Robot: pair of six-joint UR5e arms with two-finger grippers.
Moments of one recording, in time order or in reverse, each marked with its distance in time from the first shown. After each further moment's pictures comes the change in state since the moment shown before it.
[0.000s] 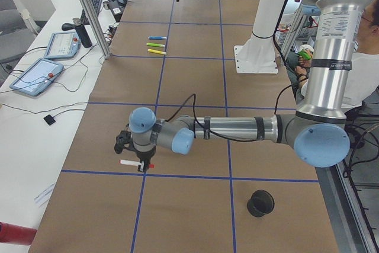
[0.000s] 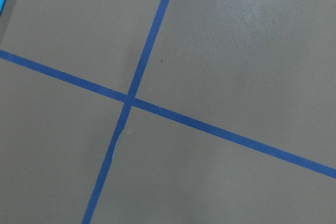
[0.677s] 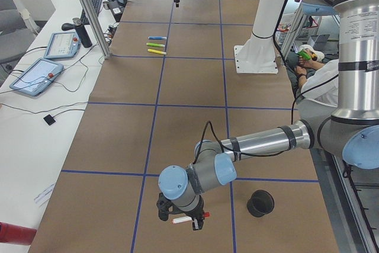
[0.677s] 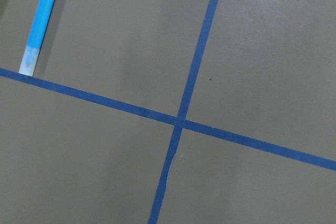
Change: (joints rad) left arm -0.162 0.145 -0.010 0.526 0.050 0.343; right arm -0.065 0.022 -0.018 0.075 0.000 0.151
